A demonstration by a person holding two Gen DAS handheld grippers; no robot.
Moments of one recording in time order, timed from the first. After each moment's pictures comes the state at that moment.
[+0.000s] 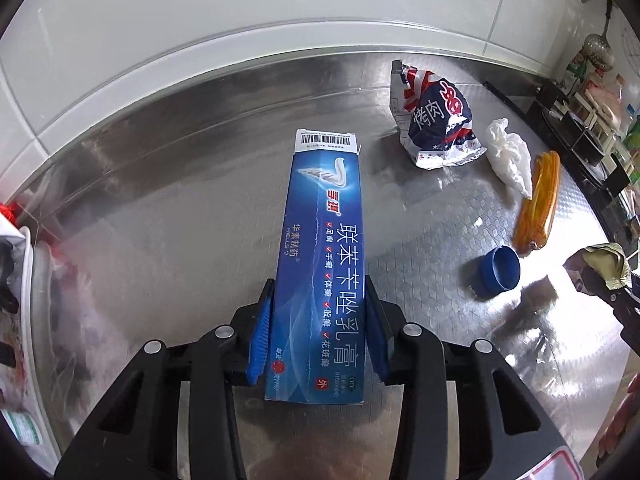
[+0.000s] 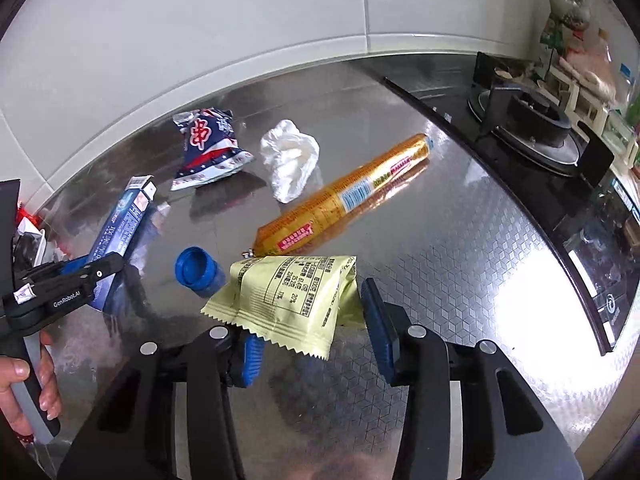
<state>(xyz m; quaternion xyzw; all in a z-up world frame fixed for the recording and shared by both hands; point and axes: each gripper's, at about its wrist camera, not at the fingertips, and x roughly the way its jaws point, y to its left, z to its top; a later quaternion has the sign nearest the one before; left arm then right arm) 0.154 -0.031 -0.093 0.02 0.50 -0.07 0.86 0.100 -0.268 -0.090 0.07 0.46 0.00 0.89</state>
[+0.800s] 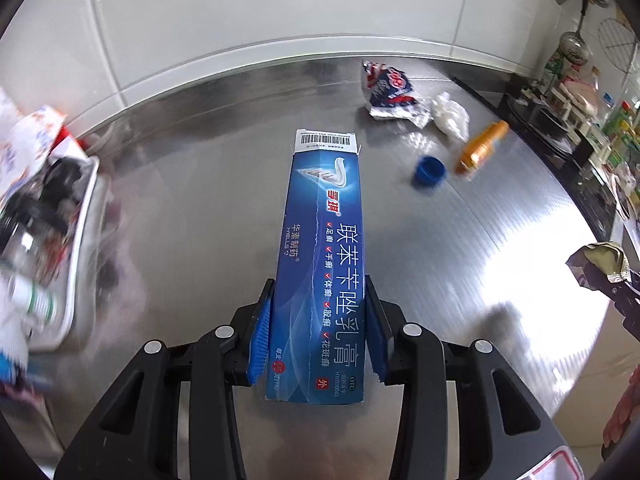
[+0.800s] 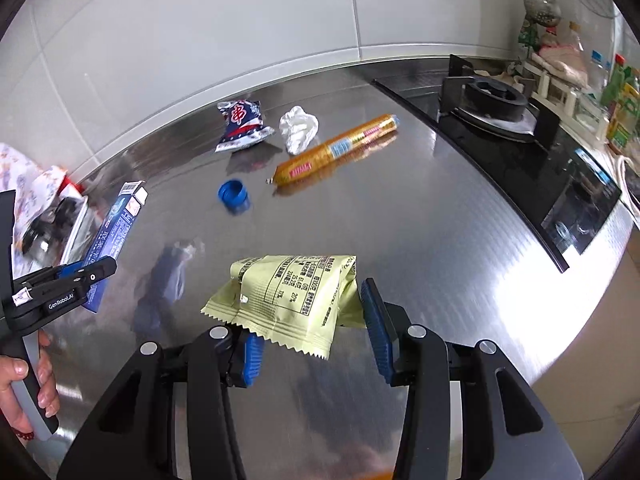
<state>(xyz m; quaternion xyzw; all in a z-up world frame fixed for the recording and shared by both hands) 0.018 -0.040 -0.059 0.01 0.47 -0.04 0.88 -0.034 -0.289 -0.063 0.07 0.44 0.02 0.90</state>
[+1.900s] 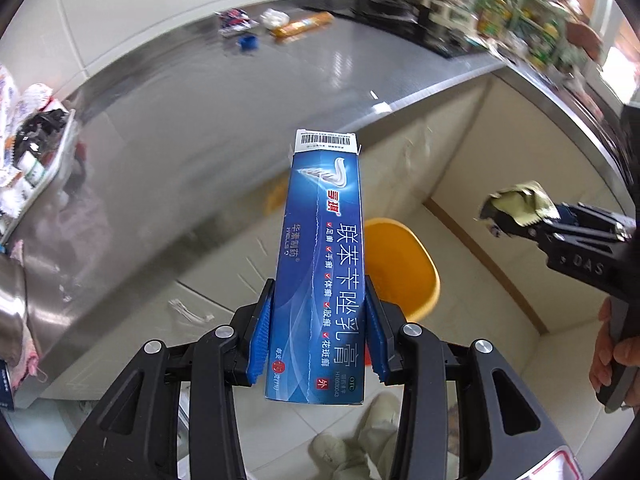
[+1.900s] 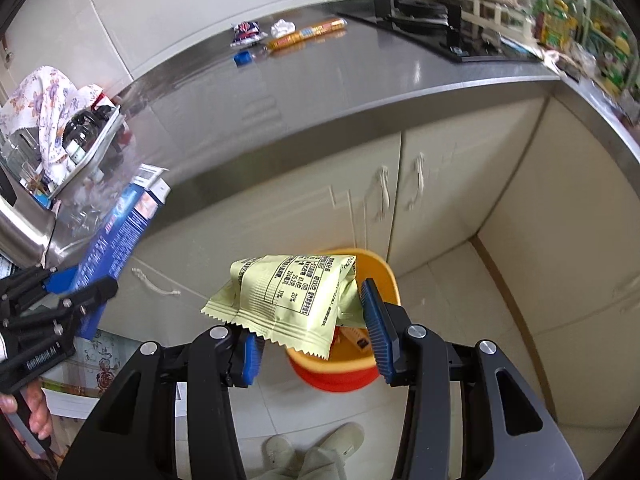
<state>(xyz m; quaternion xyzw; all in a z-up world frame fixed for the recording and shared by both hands) -0.253 -0.120 -0.093 0.10 0.50 -0.17 0.84 -0.288 -0.308 -0.112 0.09 0.49 0.01 0.86</state>
